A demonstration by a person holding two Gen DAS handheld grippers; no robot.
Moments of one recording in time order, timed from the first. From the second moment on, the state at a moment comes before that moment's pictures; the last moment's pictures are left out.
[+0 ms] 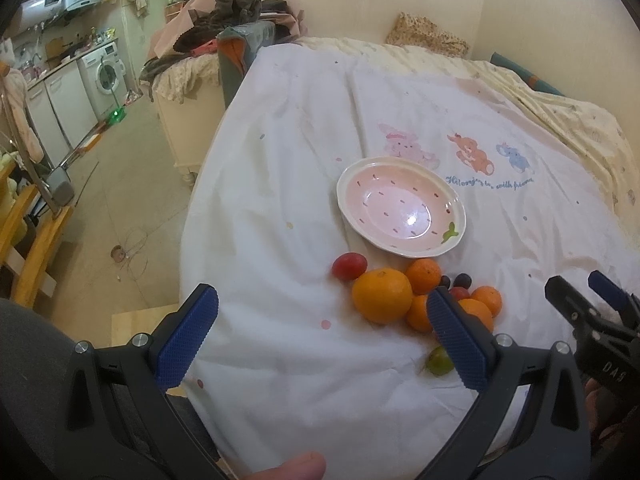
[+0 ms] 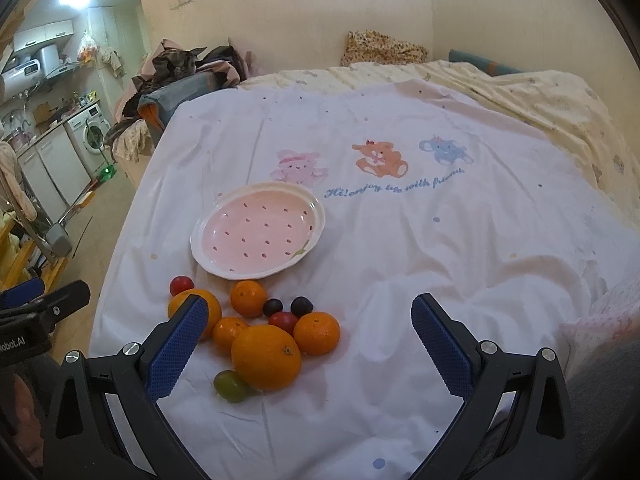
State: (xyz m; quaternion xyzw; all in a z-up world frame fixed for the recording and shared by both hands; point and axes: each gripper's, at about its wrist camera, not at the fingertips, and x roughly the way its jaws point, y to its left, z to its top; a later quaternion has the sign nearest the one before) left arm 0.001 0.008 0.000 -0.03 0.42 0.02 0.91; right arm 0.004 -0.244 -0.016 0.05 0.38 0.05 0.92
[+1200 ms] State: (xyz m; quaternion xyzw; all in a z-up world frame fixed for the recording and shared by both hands) left arm 0.006 0.018 -0.006 -0.06 0.44 0.03 0.89; right arm 0.071 -0.240 -0.103 0.19 0.66 0.12 0.72
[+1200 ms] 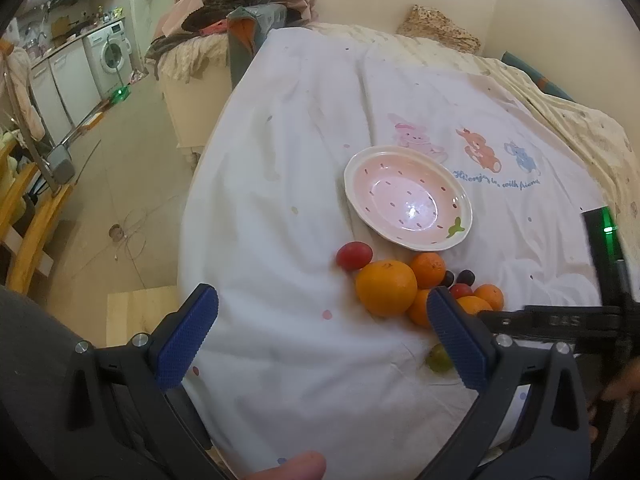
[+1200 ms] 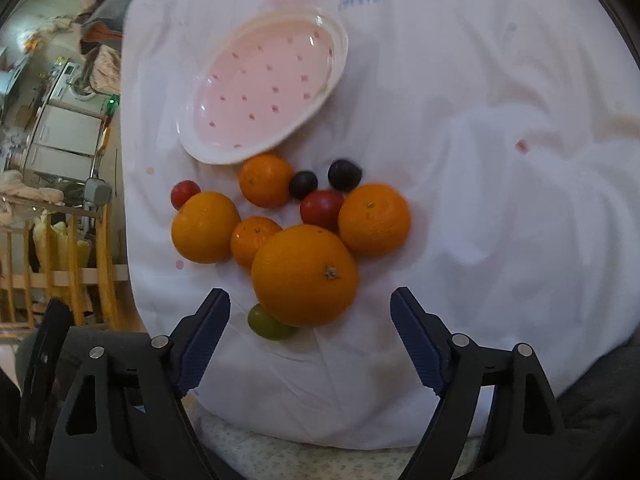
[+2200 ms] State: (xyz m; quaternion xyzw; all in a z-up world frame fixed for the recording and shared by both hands) left arm 0.029 0.017 -0.051 -0.07 0.54 0.04 0.84; right arm 0.098 -0.278 -0.046 0.15 0.58 0.18 0.78
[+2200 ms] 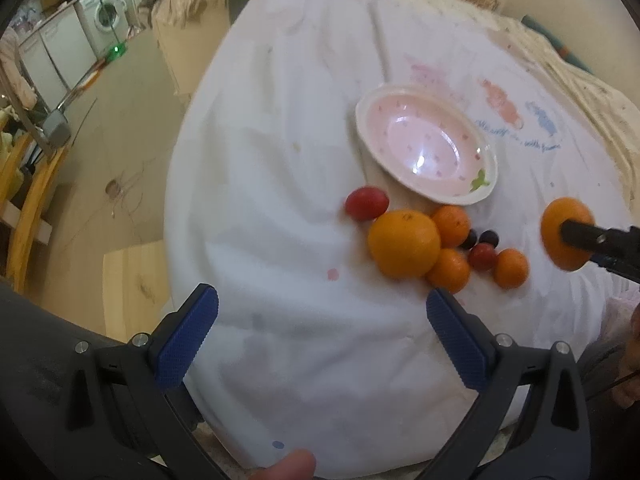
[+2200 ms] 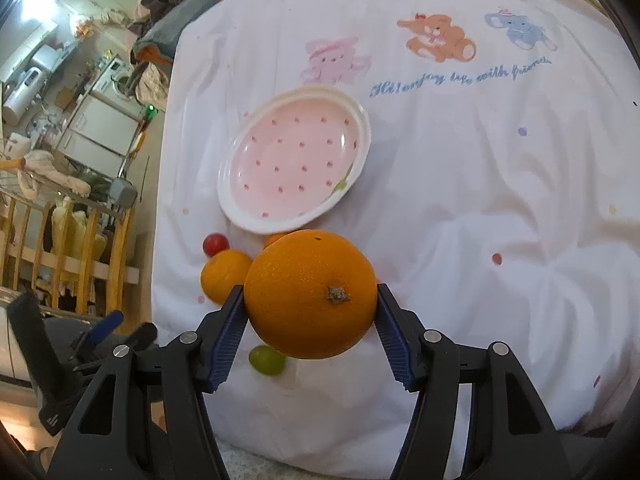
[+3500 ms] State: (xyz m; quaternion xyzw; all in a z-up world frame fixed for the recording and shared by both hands) left arm 0.098 -0.033 -0.053 -0.06 0.65 -0.06 0.76; right arm 0.102 -0.296 -0.064 0.22 0.58 0.14 0.77
